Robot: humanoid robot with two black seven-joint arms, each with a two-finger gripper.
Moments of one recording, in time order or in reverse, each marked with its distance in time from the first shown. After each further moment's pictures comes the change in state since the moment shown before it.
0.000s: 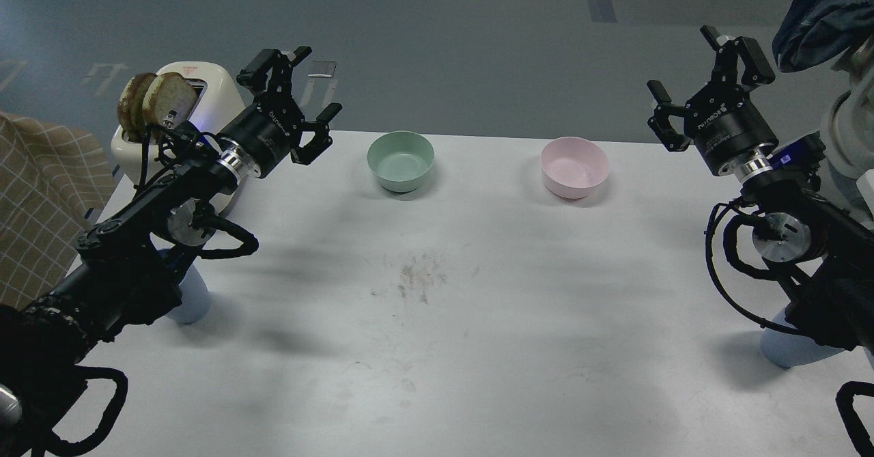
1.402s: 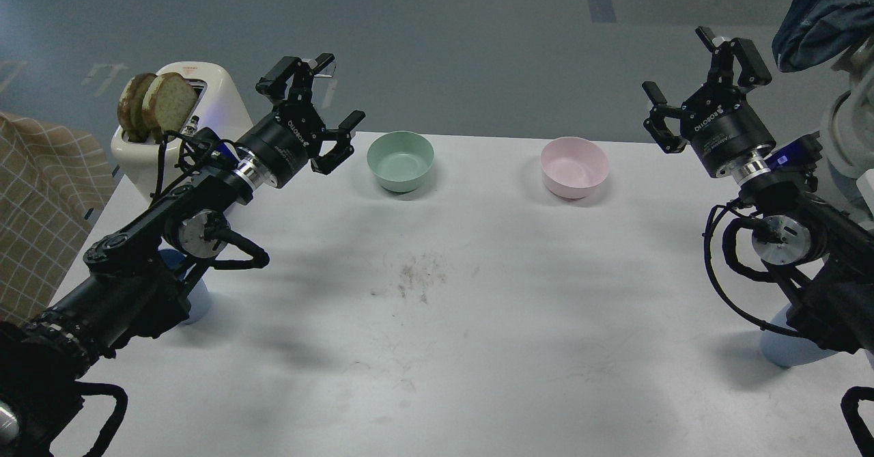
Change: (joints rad) left arm 0.053 0.002 0.000 -0.139 0.003 0.000 0.002; right arm -0.016 -0.022 -0.002 0.063 -0.004 0.000 0.000
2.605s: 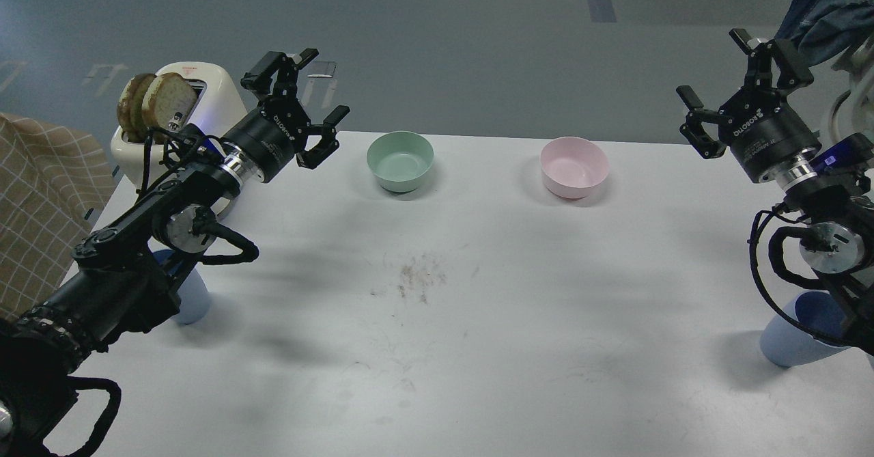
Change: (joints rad) left arm -0.034 0.014 -0.009 0.051 -0.003 0.000 -0.001; right arm -0.032 -0.134 -0.029 0.076 -0.014 0.000 0.000
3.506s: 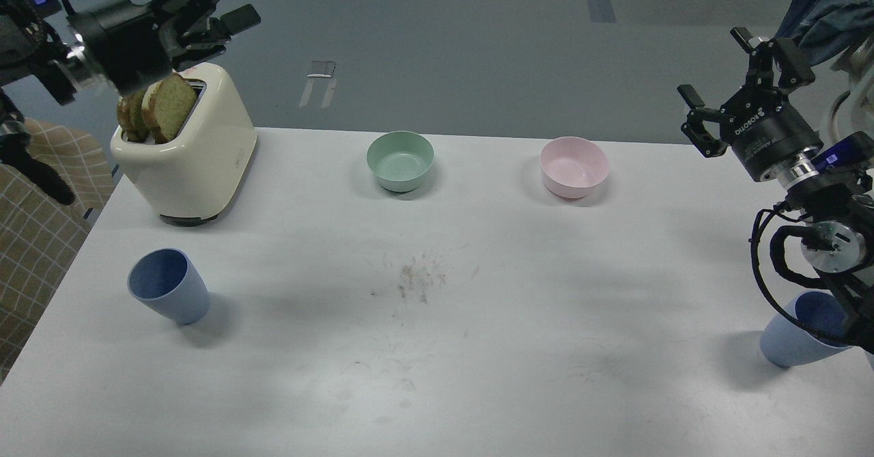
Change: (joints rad) left arm -0.075 0.663 0.001 -0.546 0.653 0.000 -0.133; right arm 0.002 -0.002 0.000 0.003 -0.001 0.000 0.000
